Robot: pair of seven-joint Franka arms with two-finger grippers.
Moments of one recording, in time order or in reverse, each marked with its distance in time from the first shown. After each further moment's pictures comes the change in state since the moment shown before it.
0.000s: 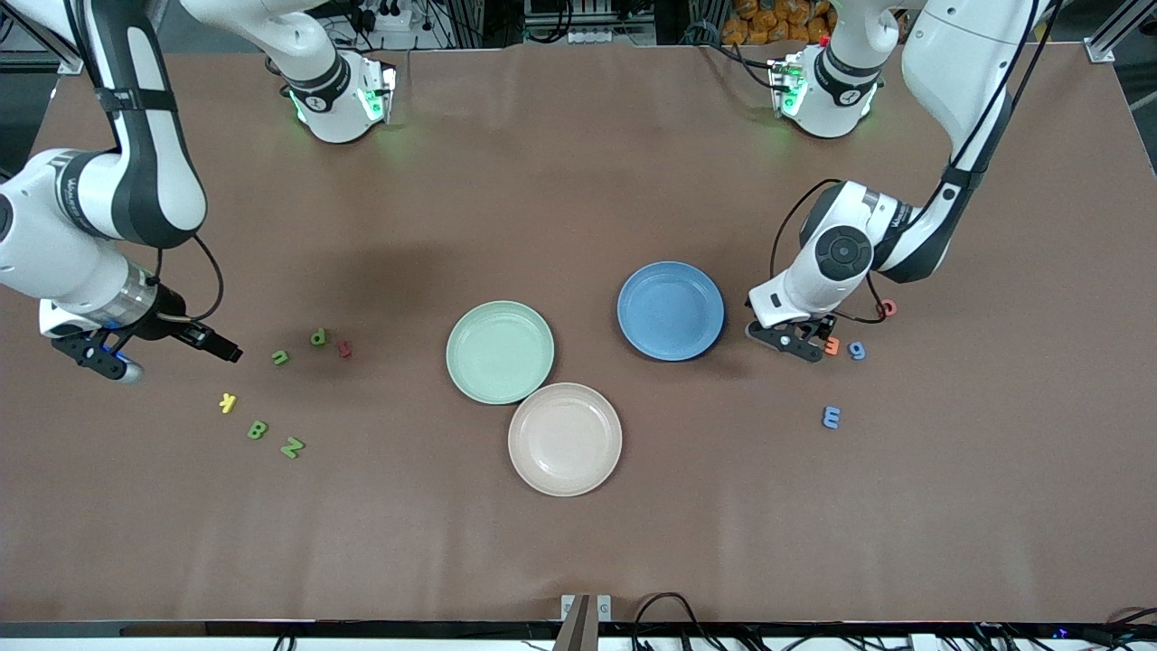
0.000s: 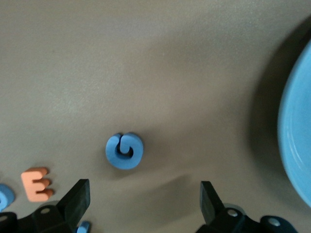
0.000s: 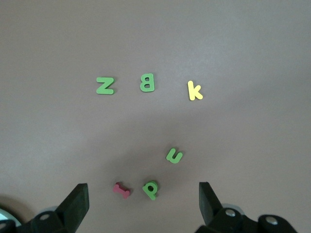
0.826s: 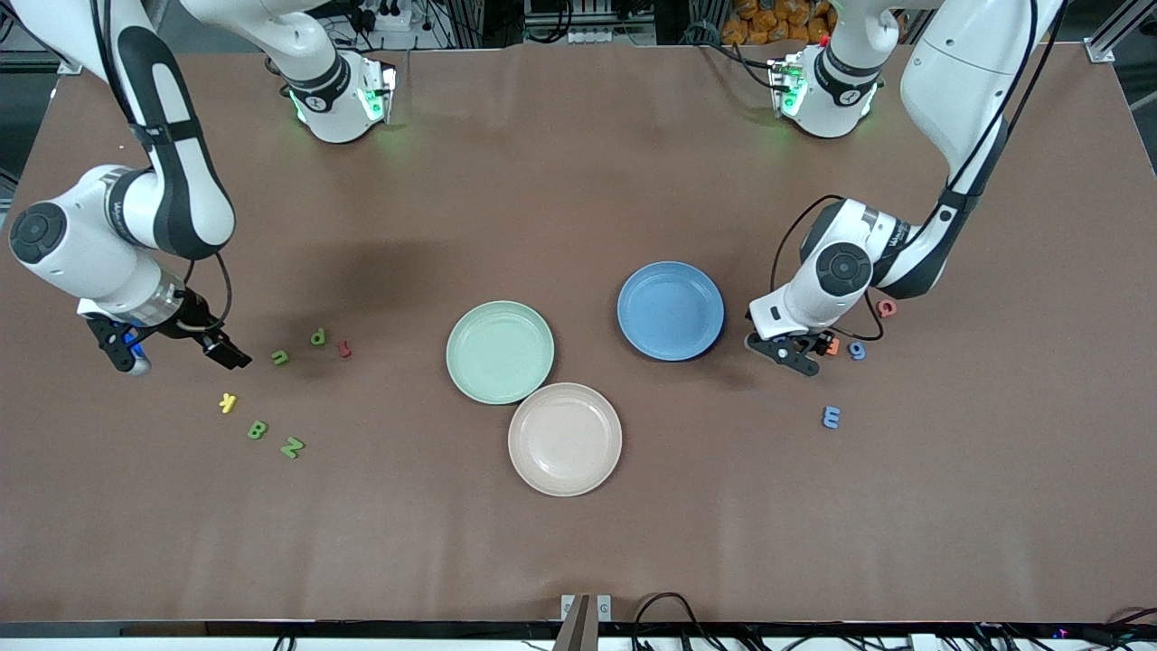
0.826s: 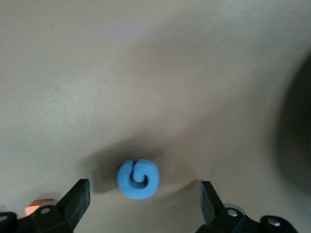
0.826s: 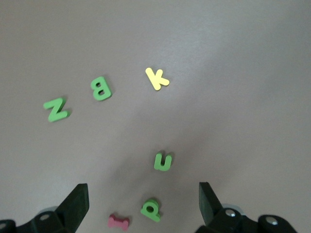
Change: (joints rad) left arm 0.020 0.073 0.006 0.048 0.051 0.040 0.040; right arm -0.016 0.051 0.000 -0.132 0.037 0.196 0.292
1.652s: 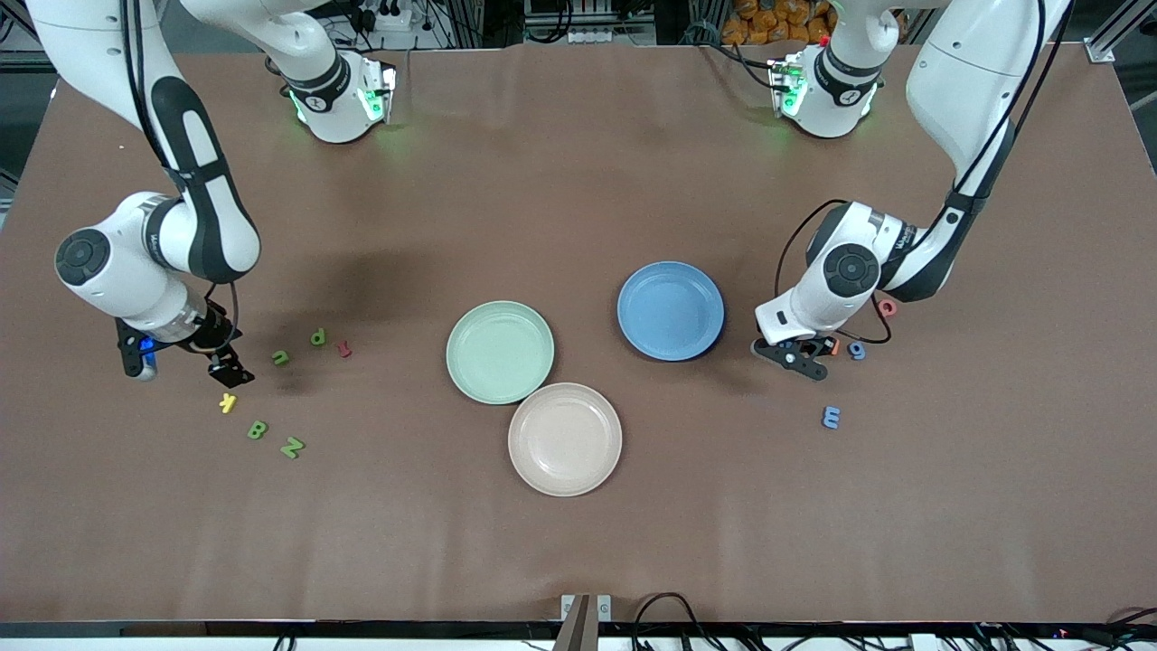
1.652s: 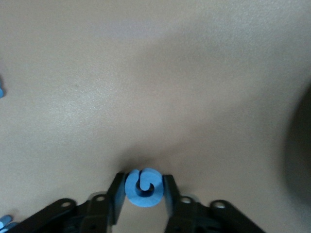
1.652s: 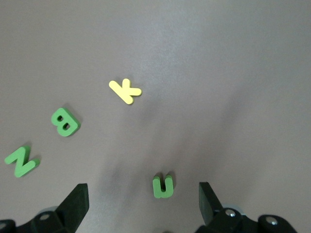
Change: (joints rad) left arm 0.014 0.004 -0.002 0.011 0.011 0.023 -0.029; right arm 0.000 0.128 0.003 0.000 0.051 0.124 0.247
